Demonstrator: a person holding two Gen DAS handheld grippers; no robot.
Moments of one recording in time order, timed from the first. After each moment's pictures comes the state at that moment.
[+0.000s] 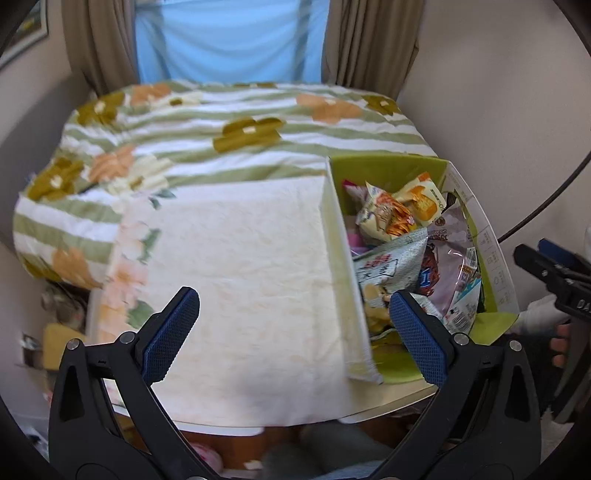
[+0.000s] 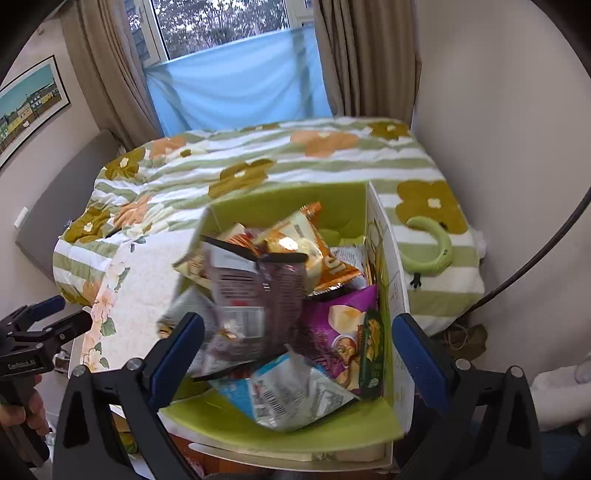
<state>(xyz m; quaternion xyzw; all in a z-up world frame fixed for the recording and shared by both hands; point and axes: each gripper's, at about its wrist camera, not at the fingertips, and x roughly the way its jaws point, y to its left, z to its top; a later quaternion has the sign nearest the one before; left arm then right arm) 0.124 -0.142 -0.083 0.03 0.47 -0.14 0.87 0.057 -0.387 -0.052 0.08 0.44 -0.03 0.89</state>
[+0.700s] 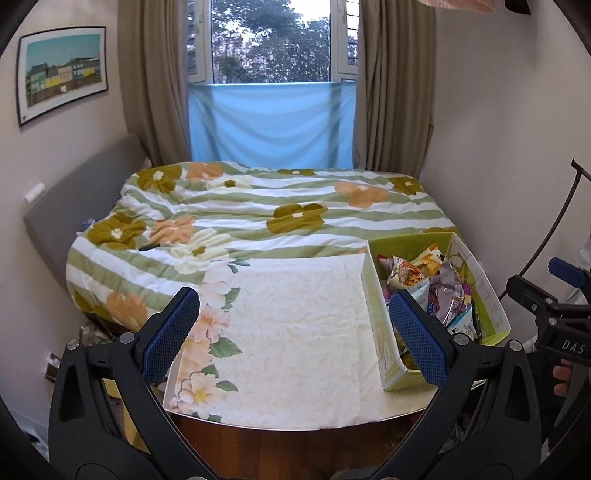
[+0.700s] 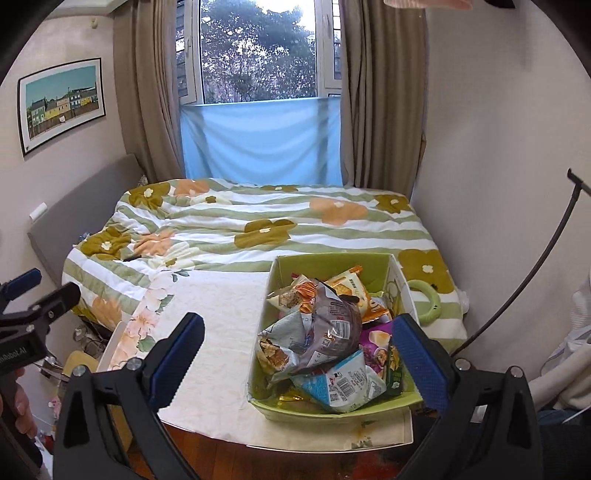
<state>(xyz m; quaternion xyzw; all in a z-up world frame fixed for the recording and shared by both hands) 0.022 -0.062 0.027 0.03 0.31 -0.08 0.95 -0.016 -0.274 0.029 0.01 0.34 -0.05 0.94</state>
